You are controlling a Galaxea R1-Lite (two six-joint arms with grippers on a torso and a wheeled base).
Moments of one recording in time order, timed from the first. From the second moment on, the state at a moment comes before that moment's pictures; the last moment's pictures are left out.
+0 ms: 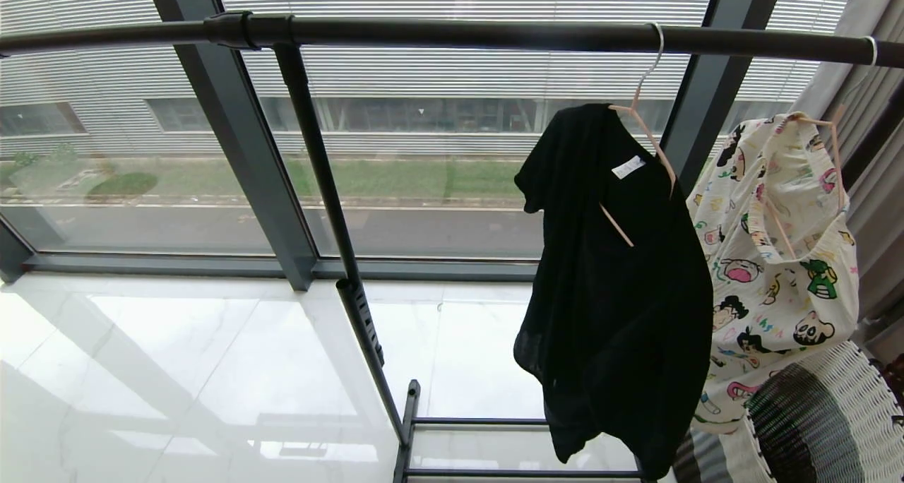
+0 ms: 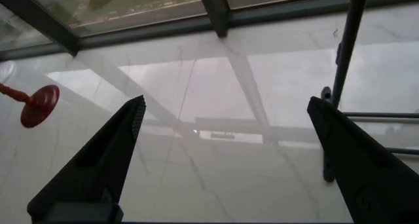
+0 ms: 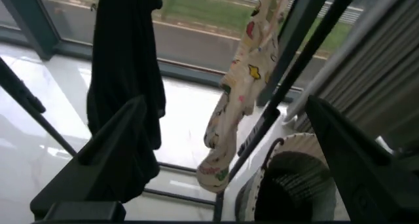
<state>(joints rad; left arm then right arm) -0.06 0.36 -0.03 -0.11 0.38 0.31 0.29 0.57 -0.67 0.18 -0.20 -0.06</state>
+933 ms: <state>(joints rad) -0.01 0.00 -0.06 0.08 0.60 0.23 0.00 0.00 -0.12 -0.15 -0.15 -0.07</state>
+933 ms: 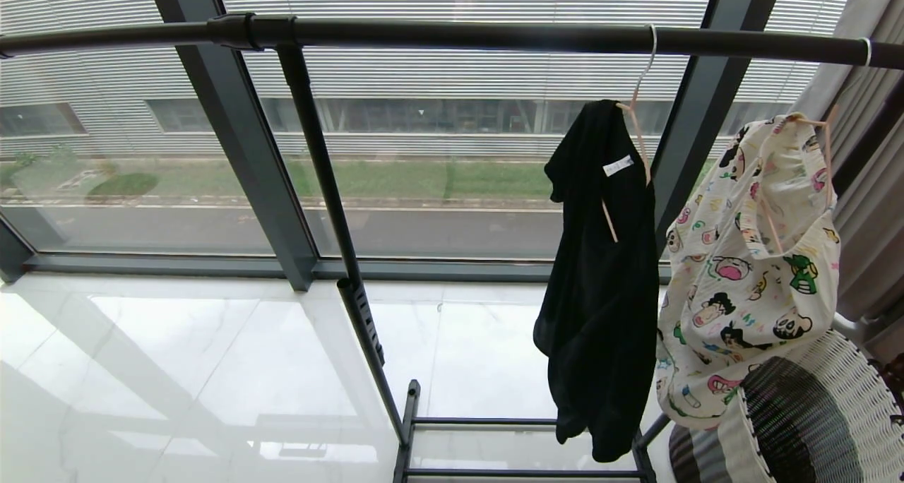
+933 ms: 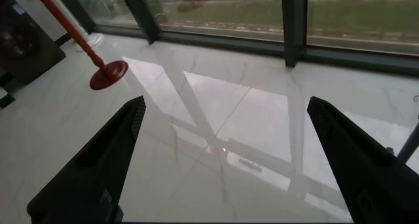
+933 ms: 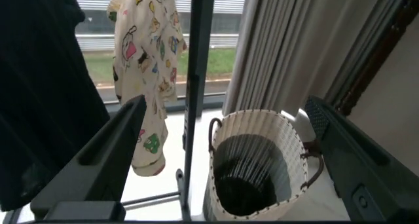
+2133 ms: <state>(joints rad) -0.01 0.00 0.00 -0.03 0.17 0.11 0.00 0.00 0.00 -0.12 0.03 0.06</state>
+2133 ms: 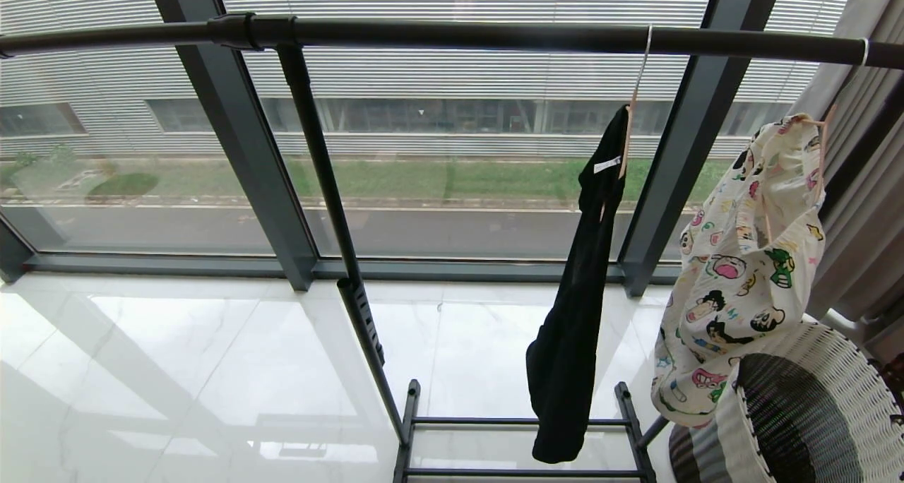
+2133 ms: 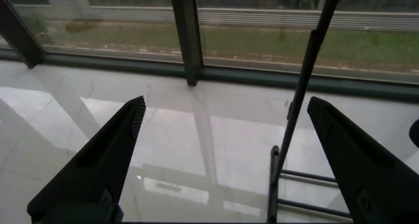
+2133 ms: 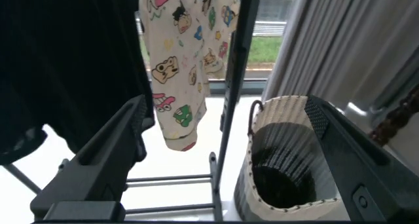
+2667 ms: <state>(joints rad) -0.01 0.00 0.00 -0.02 0.01 0.08 0.00 0.00 0.00 -0.12 -0.12 -0.03</state>
